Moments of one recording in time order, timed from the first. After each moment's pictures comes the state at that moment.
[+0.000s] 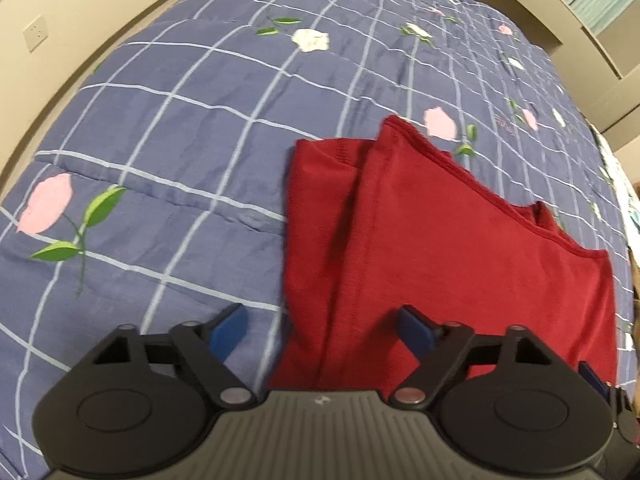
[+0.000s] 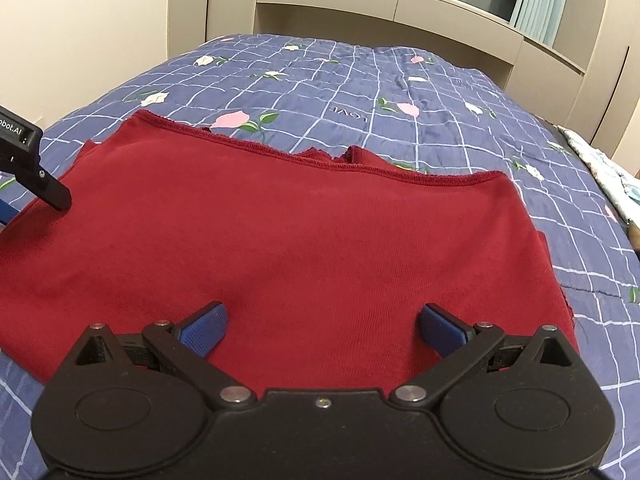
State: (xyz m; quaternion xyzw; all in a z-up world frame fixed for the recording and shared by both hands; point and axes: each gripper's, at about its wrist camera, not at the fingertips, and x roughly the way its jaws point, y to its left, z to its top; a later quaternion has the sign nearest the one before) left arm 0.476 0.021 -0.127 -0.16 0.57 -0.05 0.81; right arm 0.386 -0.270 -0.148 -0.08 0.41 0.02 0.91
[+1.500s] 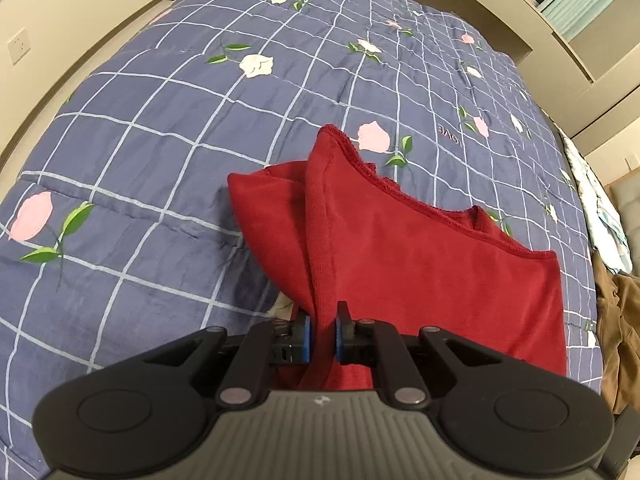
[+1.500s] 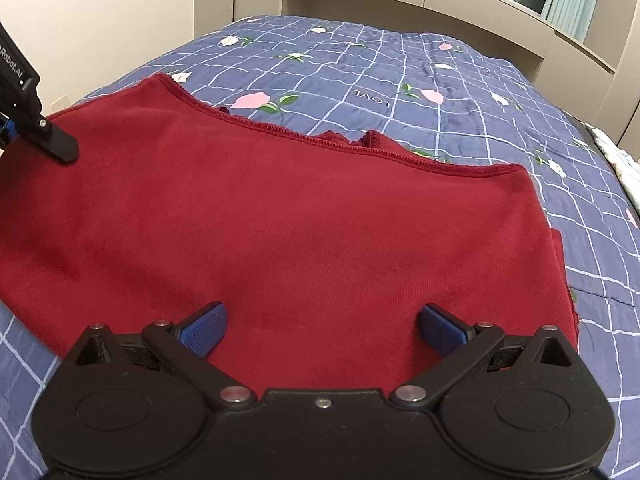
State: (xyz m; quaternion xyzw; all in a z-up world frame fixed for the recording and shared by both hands) left arm 0.466 -0.007 -0.084 -0.18 0.55 -0.07 0.81; right arm 0.391 -0.278 -0.146 -0.09 0.44 0.07 0.89
